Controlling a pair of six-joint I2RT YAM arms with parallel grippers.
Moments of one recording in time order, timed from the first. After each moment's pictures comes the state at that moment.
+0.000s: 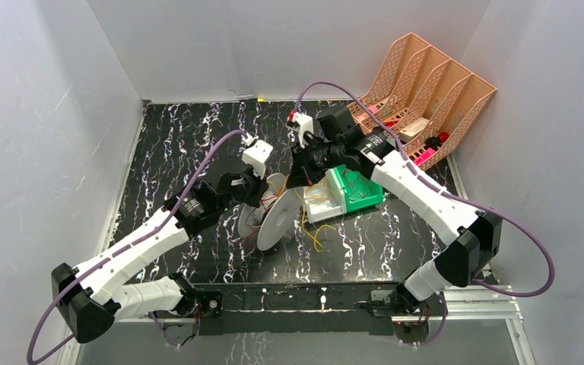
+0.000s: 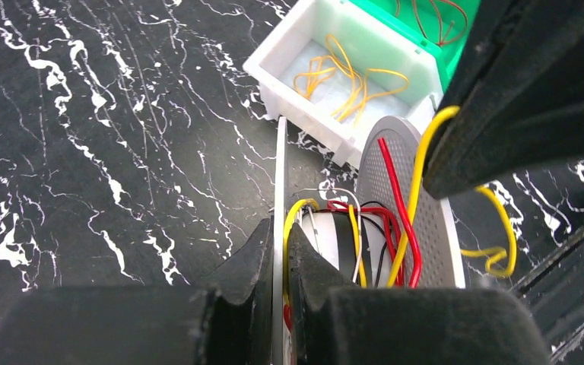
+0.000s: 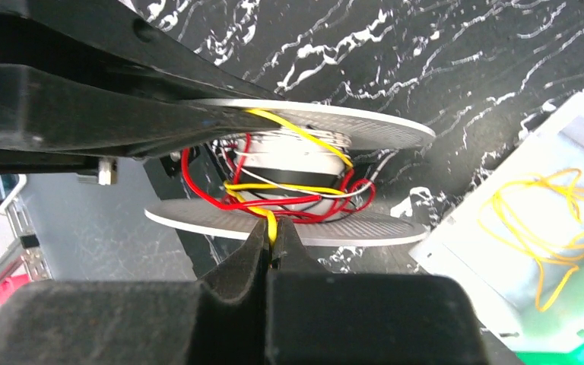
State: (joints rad) left arm -0.80 1.07 1.00 -0.44 -0.14 -0.10; right arm 0.74 1.51 1.53 -0.73 -0.55 0.18
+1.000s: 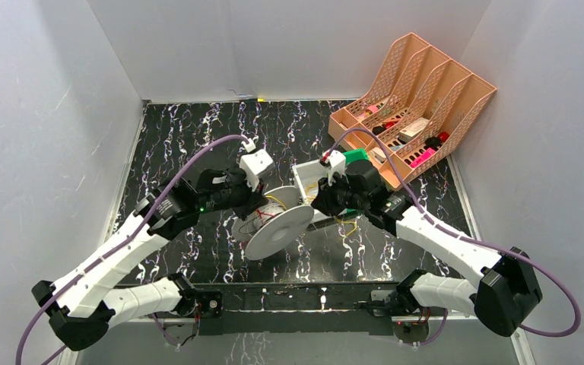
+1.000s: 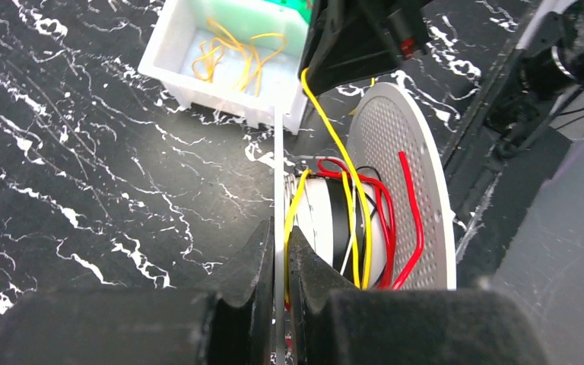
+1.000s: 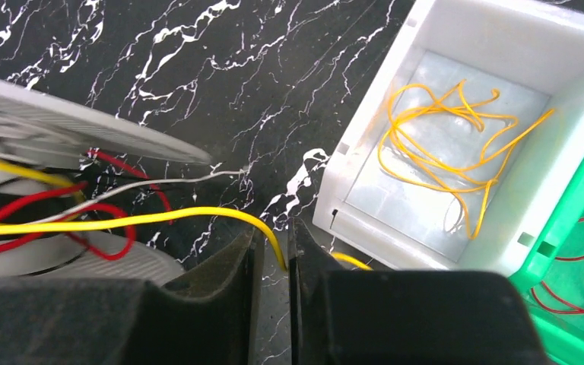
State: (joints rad) left arm -0.80 1.01 1.18 -0.73 0.17 0.07; right arm 0.72 1.14 0.82 -0.25 -0.26 0.16
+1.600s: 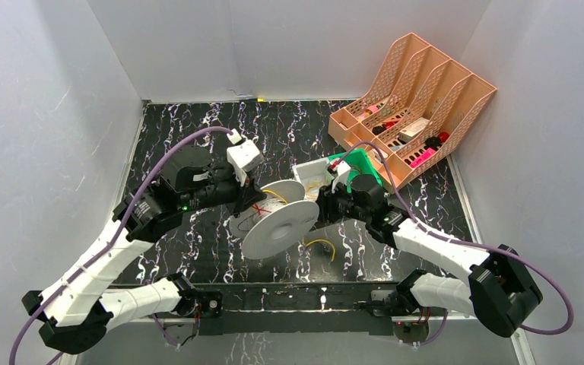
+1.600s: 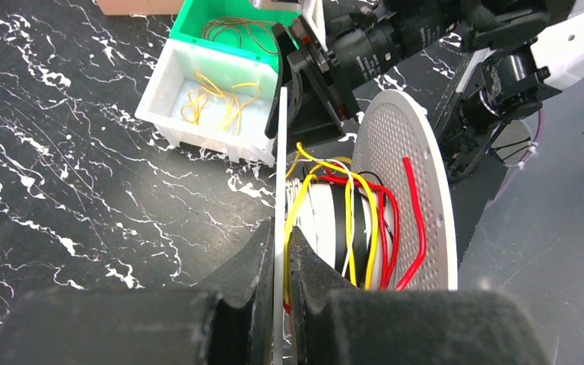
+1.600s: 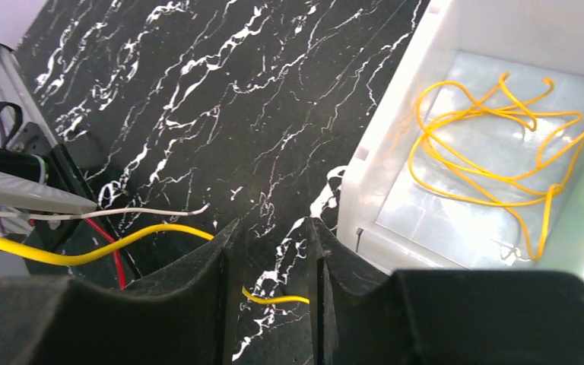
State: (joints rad) left arm -0.81 0.97 1.31 -0.79 0.25 0.03; right arm 0.71 1.13 0.55 0.15 -0.30 0.32
